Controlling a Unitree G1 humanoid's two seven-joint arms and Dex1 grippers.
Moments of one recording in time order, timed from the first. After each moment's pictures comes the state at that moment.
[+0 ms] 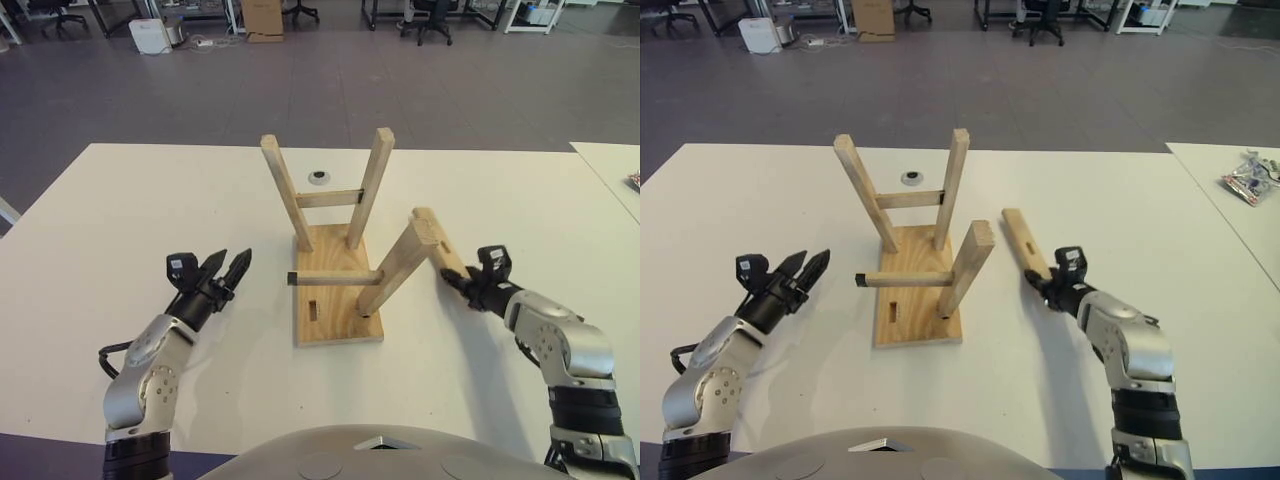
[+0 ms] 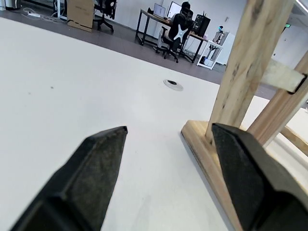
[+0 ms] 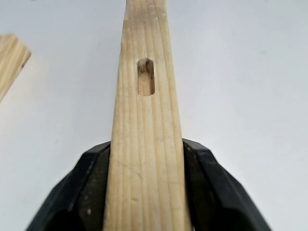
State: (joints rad) left arm 0.18 0.26 0.26 -0.28 -0.62 0.41 -0.41; right arm -0.07 -0.40 -0.23 -0.15 0.39 0.86 0.34
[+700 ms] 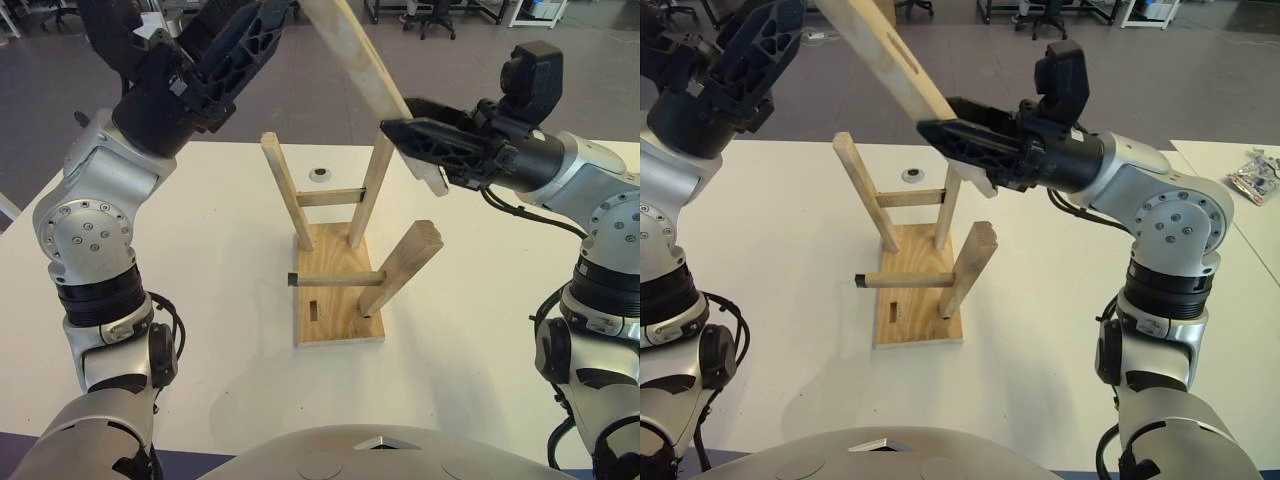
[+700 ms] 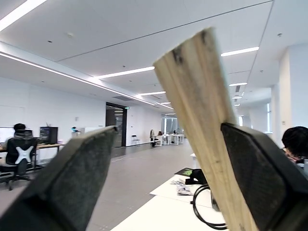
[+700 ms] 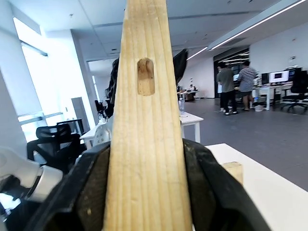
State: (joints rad) left arm -0.67 0.49 0.27 -0.32 -1.21 0.65 -0.54; right arm -0.70 -0.53 -0.20 -0.27 1.17 1.02 0.82
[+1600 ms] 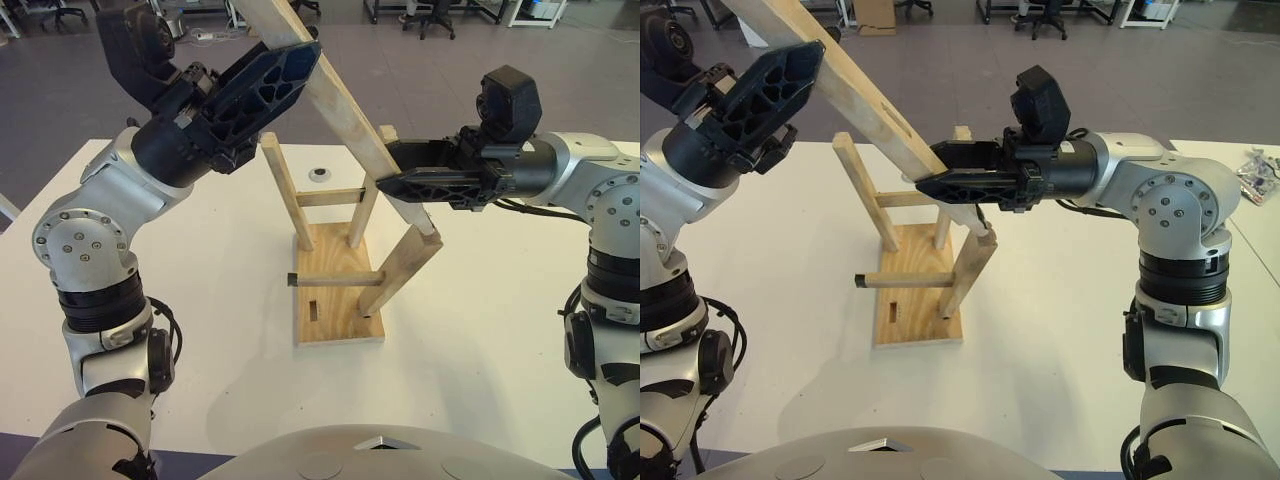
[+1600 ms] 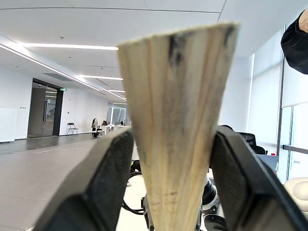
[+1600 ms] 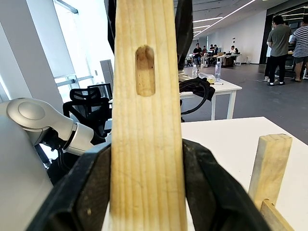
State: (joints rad) left arm -0.63 0.50 0.26 -0.36 -1.45 0.78 -0.58; right arm -0.75 -0.65 -0.07 -0.21 1.08 1.02 1.08
